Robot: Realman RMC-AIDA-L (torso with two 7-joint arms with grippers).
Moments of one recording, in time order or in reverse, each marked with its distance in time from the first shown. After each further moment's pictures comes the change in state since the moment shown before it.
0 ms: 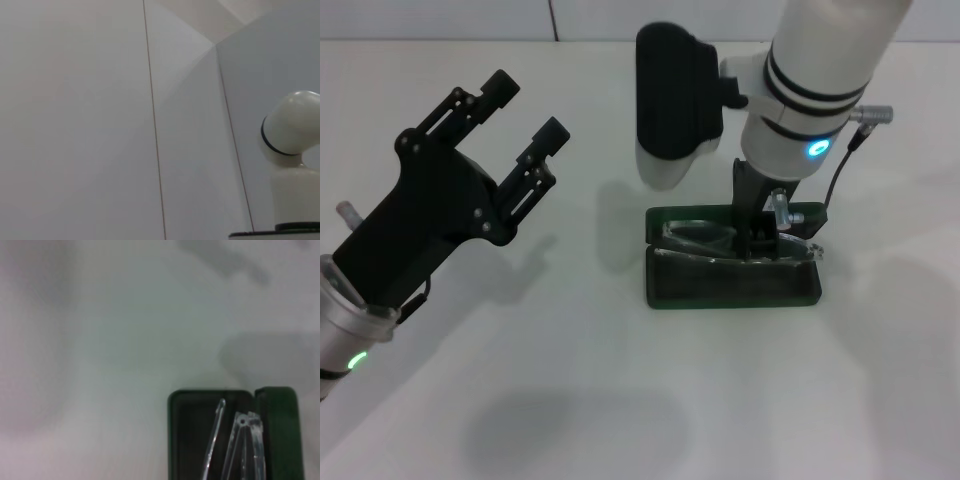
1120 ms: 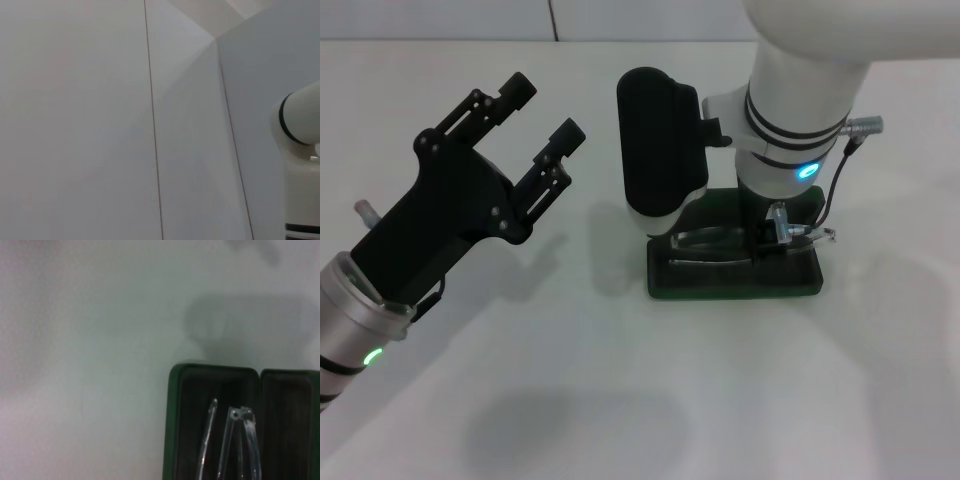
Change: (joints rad) left arm -0.031 -0.014 0.000 -0.039 0.000 -0.007 0.003; right arm 0.006 0.000 -0.186 -0.074 -0.075 0.023 0.118
